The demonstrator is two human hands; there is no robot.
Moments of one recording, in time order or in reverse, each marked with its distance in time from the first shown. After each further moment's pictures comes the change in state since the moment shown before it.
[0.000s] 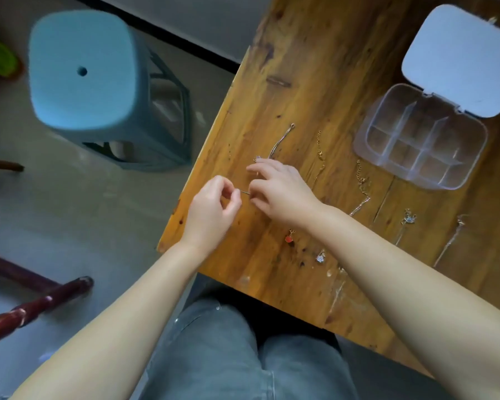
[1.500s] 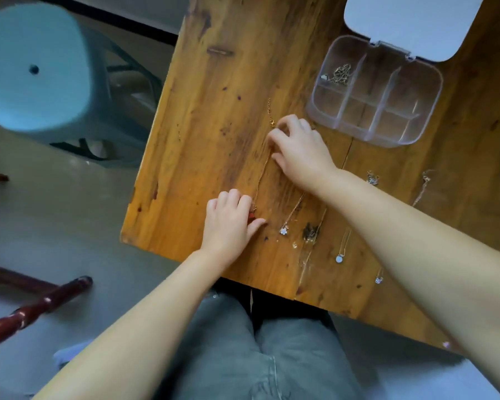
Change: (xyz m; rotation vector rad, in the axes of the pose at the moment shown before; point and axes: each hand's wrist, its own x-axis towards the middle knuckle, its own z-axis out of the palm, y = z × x) left_hand -0.046 0.037 0.091 0.555 -0.260 0.187; right_hand -0.048 0.085 -0.014 -0.071 0.180 0.254
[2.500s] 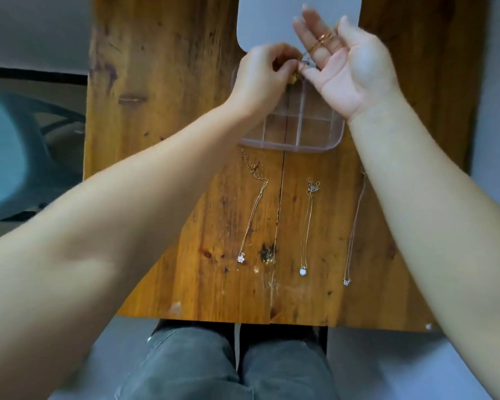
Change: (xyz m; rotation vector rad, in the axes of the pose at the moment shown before) left_hand 0.226 0.153 -0.098 -0.697 0.092 0.244; right_hand -0.007 0.111 -0.127 2.197 0.552 0.357
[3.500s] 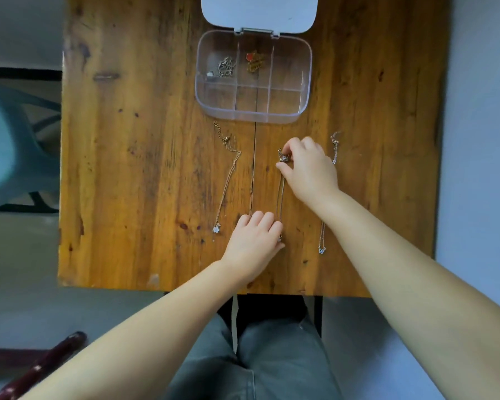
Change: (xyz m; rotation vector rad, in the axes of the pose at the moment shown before) left_hand -0.252 -0.052 0.096 0.735 -0.440 0.263; right_hand -0.096 0.085 -0.125 -1.968 0.109 -0.200
